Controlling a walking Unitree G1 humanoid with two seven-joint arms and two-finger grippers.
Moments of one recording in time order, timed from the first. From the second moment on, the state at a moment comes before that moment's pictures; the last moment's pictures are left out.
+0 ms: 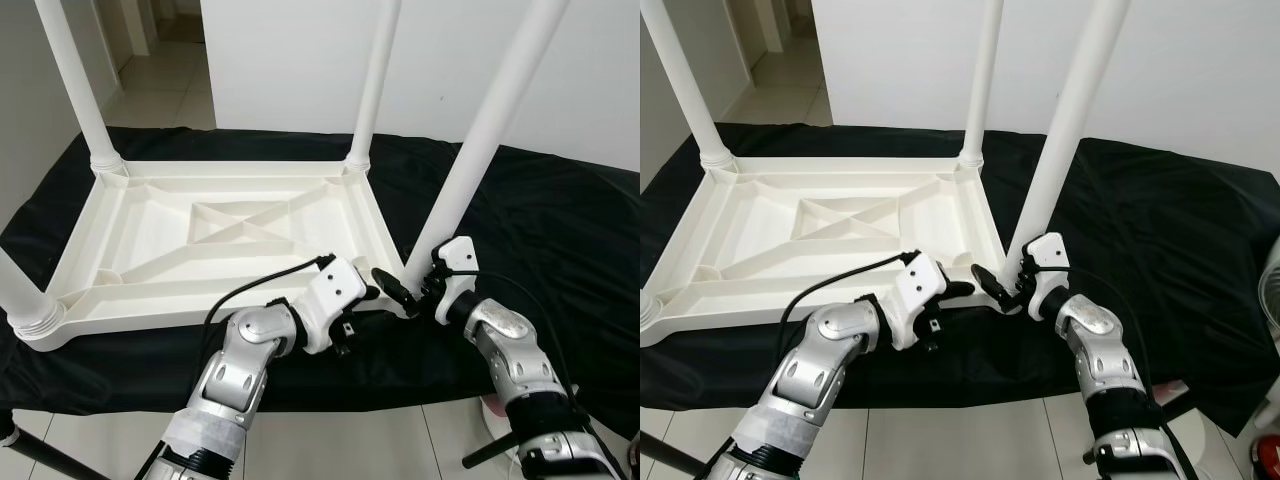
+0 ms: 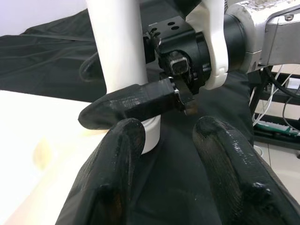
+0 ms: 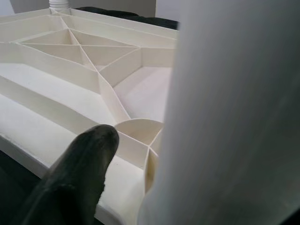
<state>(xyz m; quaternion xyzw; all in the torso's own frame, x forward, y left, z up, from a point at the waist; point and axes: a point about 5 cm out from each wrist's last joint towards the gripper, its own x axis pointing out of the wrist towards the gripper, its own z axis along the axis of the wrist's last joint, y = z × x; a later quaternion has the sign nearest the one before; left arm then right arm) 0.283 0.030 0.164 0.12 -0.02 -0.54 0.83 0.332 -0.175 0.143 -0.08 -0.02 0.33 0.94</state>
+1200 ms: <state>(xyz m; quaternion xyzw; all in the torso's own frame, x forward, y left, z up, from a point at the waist) 0.280 0.029 0.161 0.12 -0.01 -0.54 0.83 0.325 -0.160 0.135 0.02 -0.04 0.06 1.00</state>
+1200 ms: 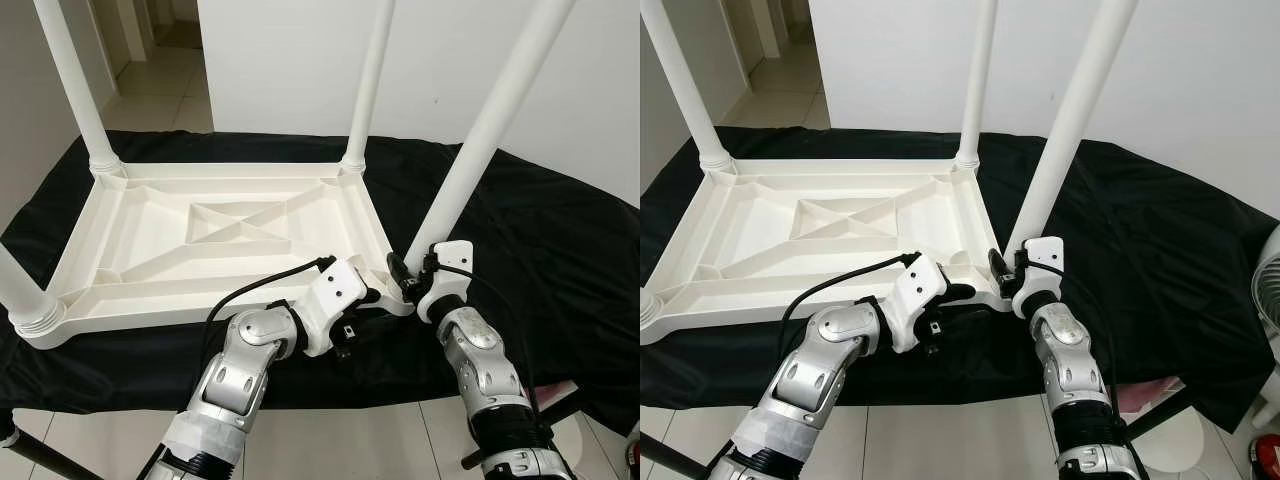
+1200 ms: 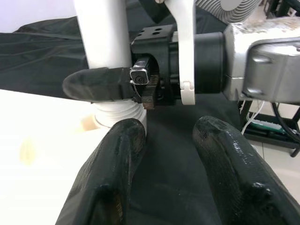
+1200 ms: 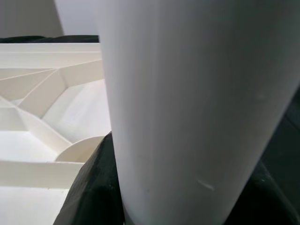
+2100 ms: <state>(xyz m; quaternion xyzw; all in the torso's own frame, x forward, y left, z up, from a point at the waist) 0.279 0.027 0.161 0.12 -0.01 -0.54 0.83 0.297 -0.171 0.140 0.03 -0.05 0.02 1.00</state>
